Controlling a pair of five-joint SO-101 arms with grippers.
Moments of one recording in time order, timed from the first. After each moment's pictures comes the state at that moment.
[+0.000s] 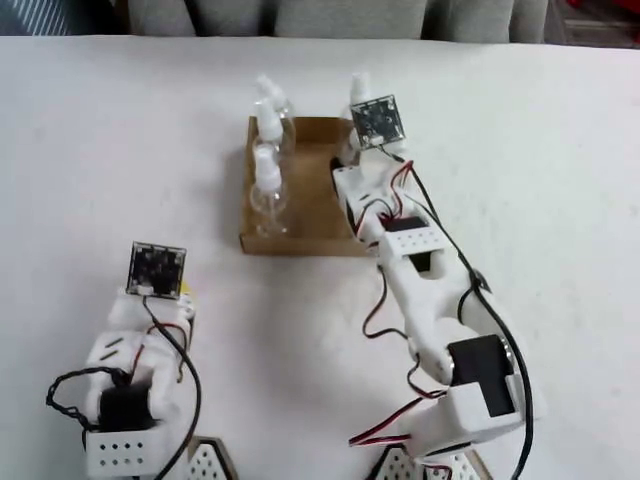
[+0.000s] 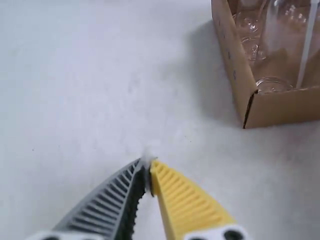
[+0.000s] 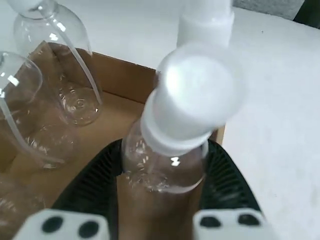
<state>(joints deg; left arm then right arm) -9.5 -104.1 97.1 53.2 -9.6 -14.3 4.1 36.7 0.3 8.0</state>
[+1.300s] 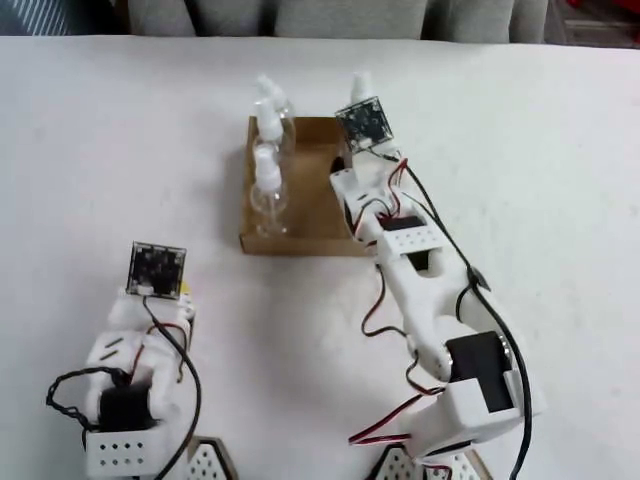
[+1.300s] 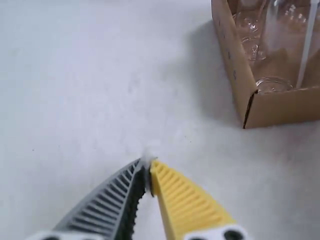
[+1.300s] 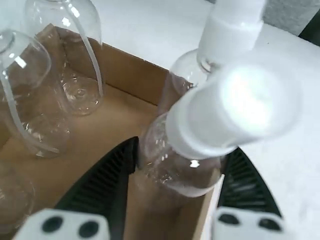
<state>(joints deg) -9.5 -104.1 97.1 53.2 -9.6 -14.5 4.7 36.1 0.4 14.9</state>
